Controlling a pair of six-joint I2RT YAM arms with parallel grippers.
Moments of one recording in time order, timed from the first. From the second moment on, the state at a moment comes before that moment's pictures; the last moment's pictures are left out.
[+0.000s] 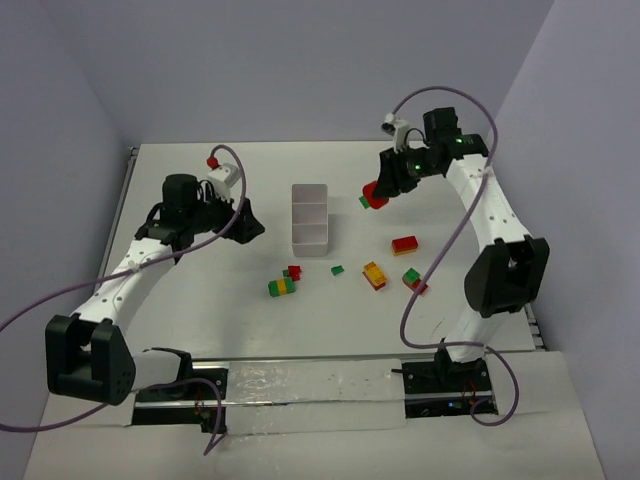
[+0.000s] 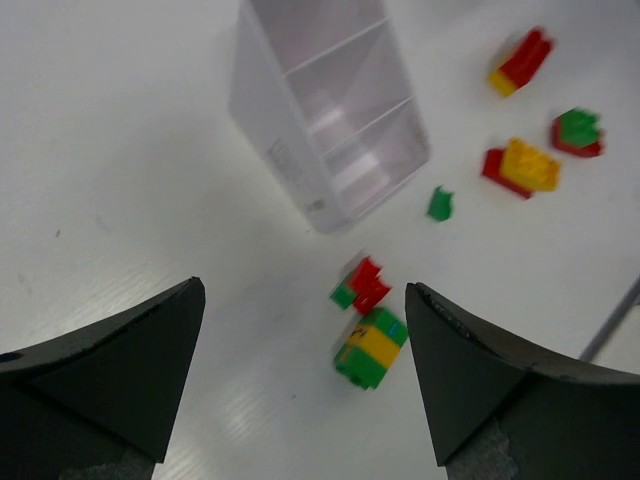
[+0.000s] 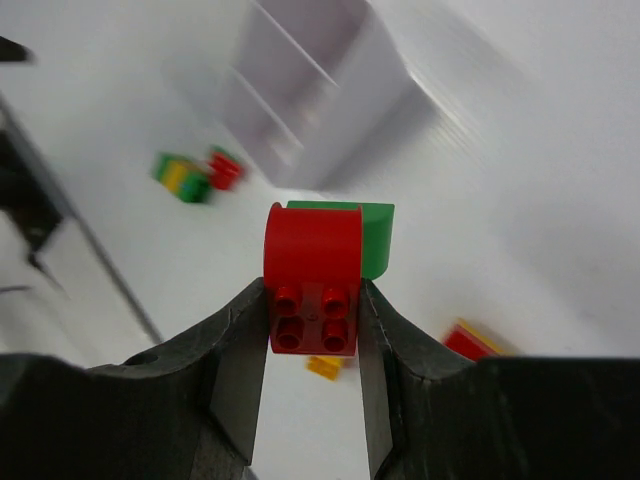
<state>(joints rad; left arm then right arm) -0.23 1.28 0.94 -0.27 0.52 0.02 0.13 1.74 1.71 -0.99 -0.67 -0.32</state>
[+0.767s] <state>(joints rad) -0.55 1.35 1.13 -0.10 0.61 -0.04 0.16 1.65 1.10 0.06 -1.27 1.00</state>
